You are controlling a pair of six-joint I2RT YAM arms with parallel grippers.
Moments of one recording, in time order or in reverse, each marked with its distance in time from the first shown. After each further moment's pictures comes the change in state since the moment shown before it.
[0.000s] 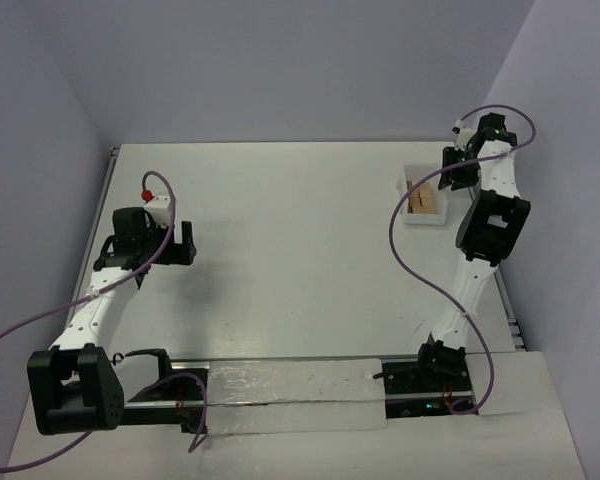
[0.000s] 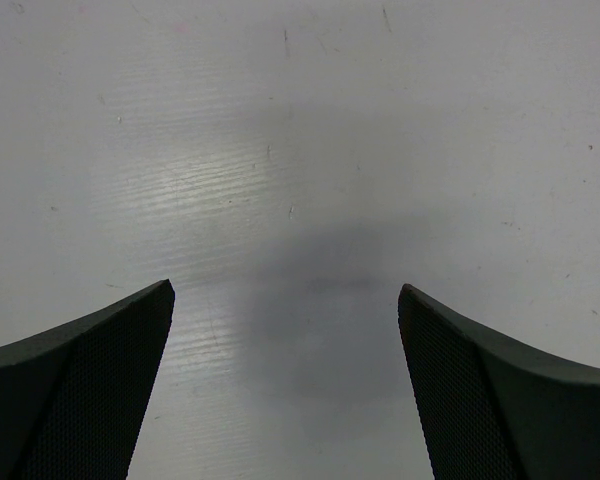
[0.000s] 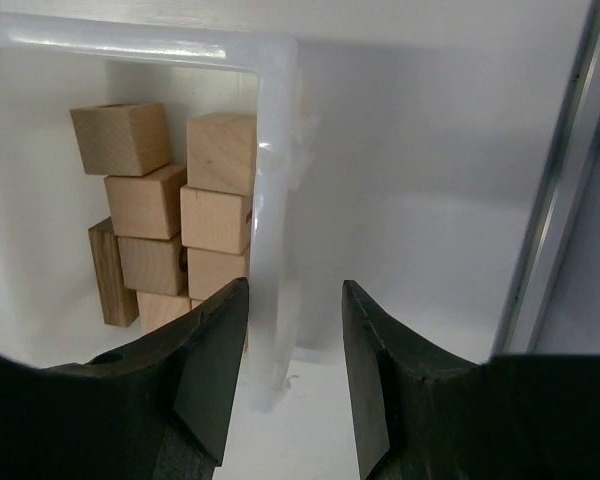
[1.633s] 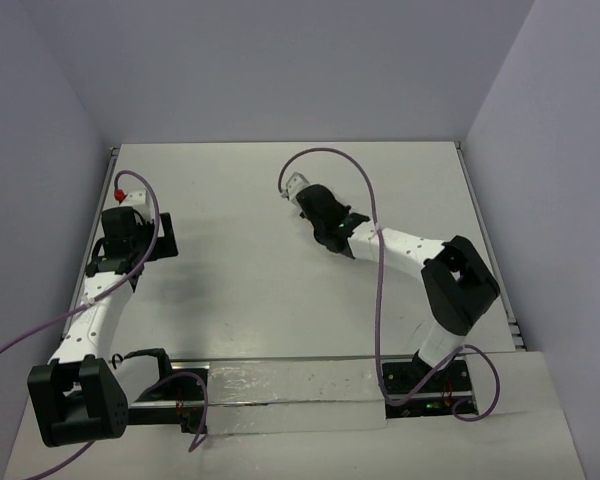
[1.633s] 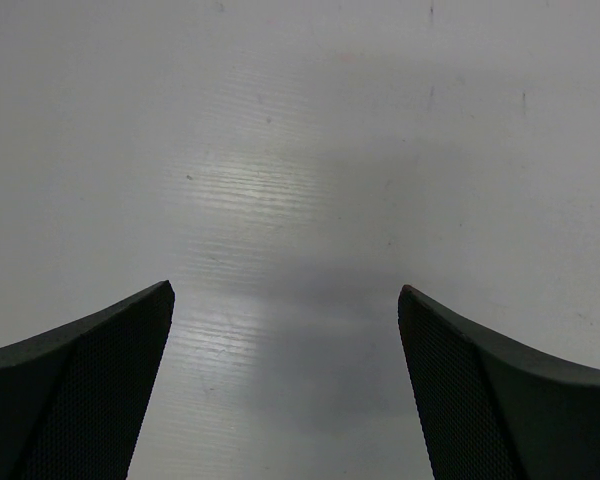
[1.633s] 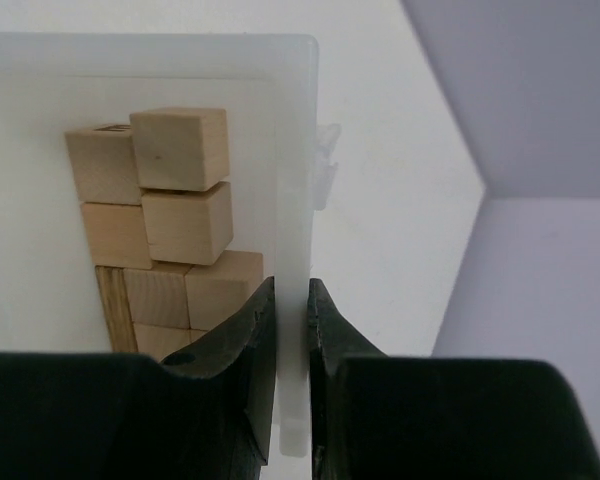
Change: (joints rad) left arm 0.047 -0.050 0.007 0.009 -0.223 -0.124; right arm 1.030 -0.658 -1.057 0.846 0.898 -0.222
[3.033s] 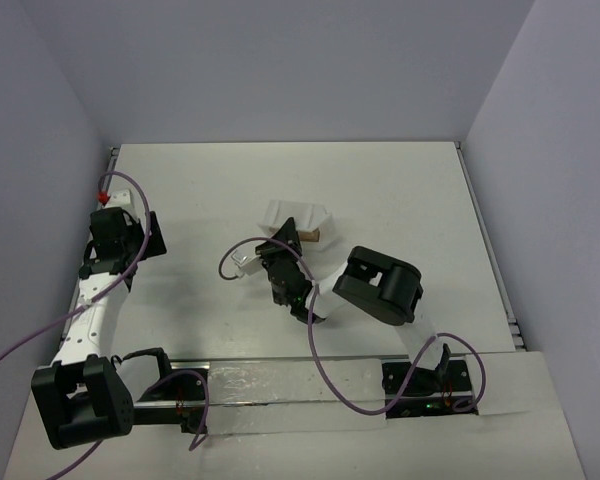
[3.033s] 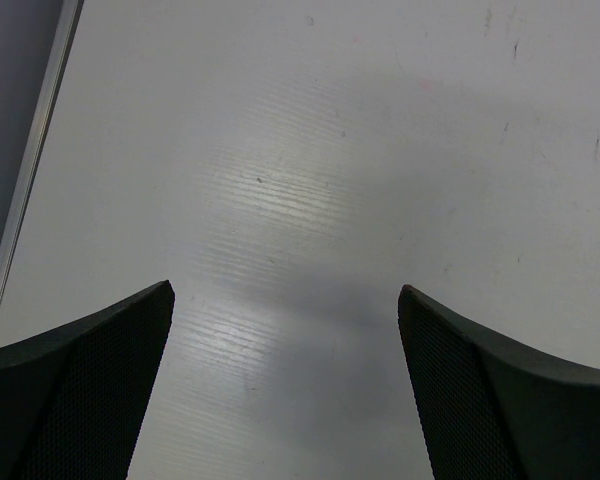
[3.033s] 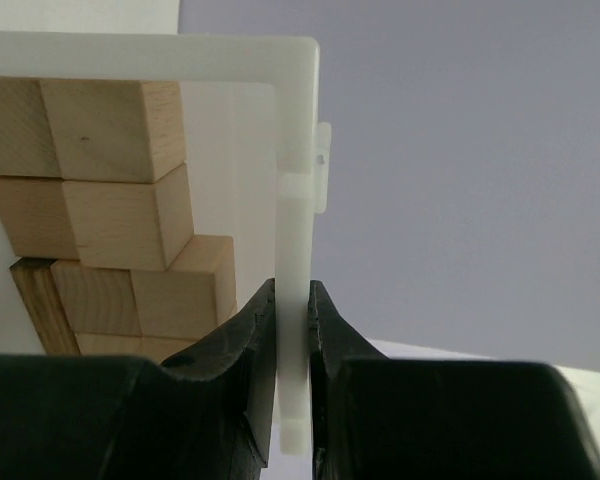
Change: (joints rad) left arm 0.082 -0.005 0.001 0.014 -0.072 -0.012; right arm 0.392 0.393 -0.286 1.389 0.326 -1.330
